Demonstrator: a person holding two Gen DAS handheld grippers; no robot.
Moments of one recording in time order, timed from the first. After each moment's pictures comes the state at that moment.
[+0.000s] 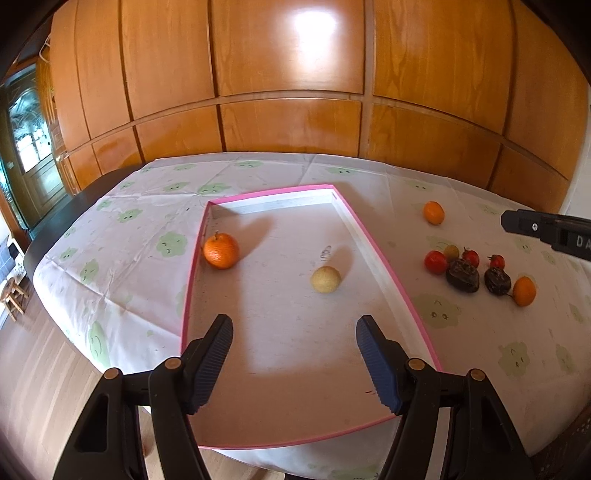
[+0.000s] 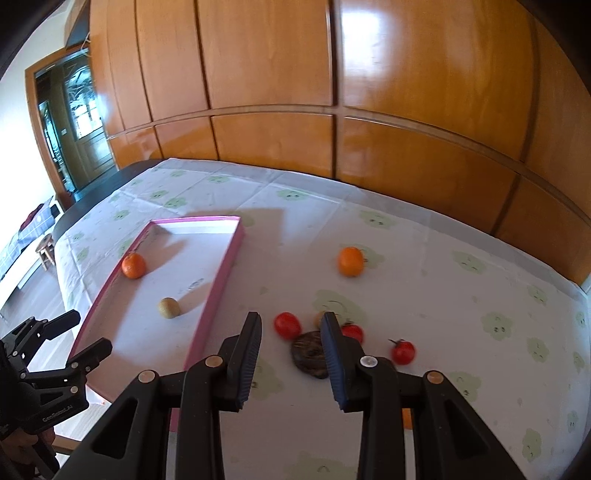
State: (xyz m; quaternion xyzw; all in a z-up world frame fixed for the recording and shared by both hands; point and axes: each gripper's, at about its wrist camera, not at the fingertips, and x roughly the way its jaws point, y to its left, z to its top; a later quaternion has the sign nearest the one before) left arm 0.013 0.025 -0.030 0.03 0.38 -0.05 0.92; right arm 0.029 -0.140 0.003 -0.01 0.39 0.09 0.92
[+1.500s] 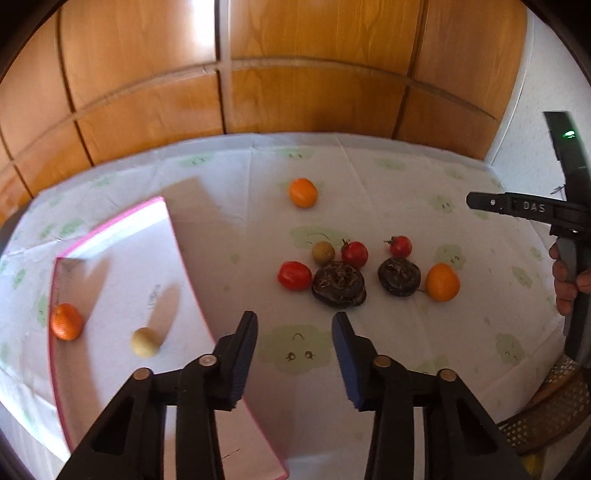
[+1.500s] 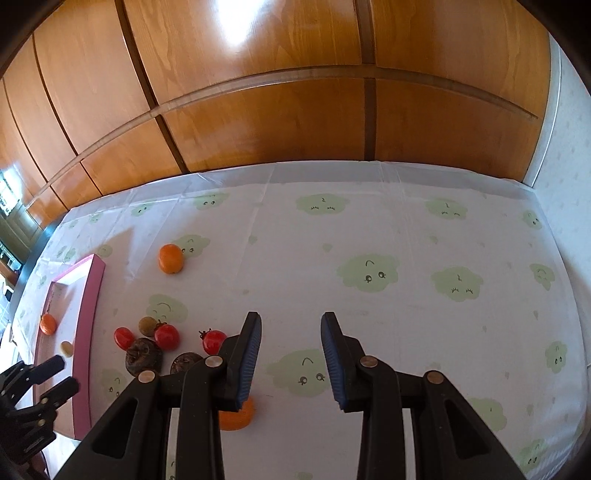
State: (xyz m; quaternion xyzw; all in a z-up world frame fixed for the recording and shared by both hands) left arm 0.072 -0.103 -0.027 0.08 0.46 -0.22 0.86; right arm 0.044 -0.317 -0.020 0.11 0.44 -0.06 0.89
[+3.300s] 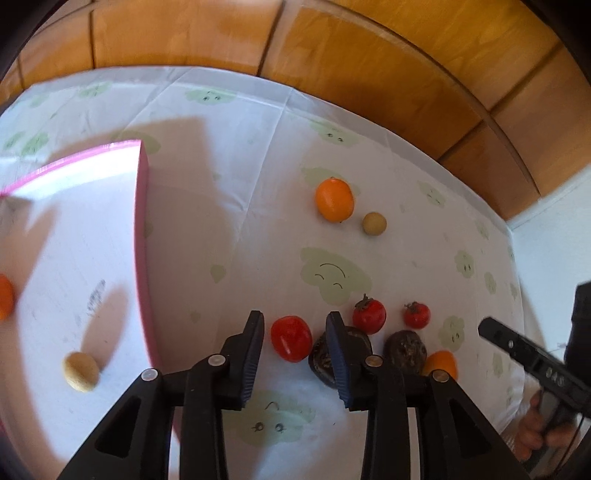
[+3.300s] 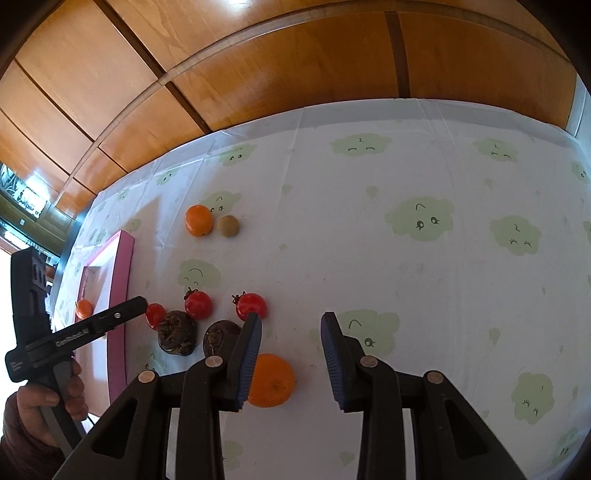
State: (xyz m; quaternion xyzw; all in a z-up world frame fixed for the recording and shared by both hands) left arm 0.162 -0.108 -0.052 -0.06 0.56 -0.19 0.80; right arm 0.057 -0.320 -0.048 0.19 0.51 0.02 0.84
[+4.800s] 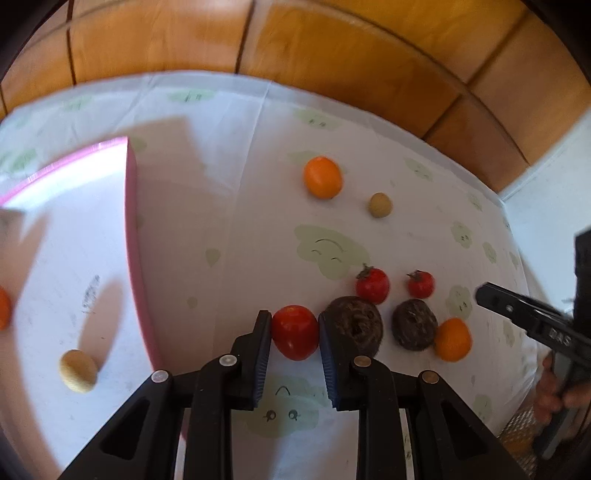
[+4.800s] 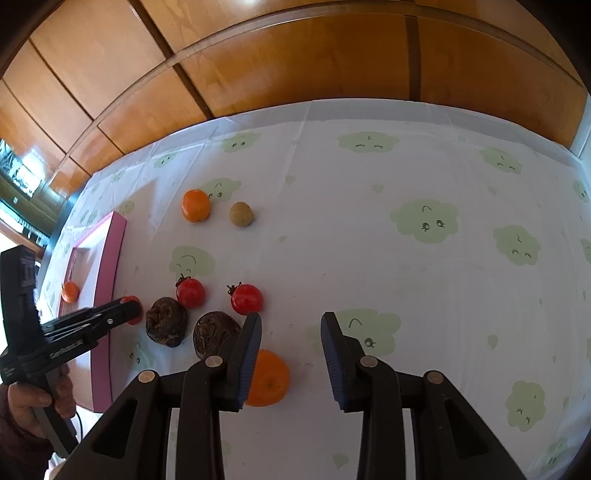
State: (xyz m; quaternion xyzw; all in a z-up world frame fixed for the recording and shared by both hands) left arm 0.139 -0.109 -0.064 -0.03 0.54 -0.22 0.81; right arm 0.061 -0.307 -0.054 0.15 0.52 0.02 0.84
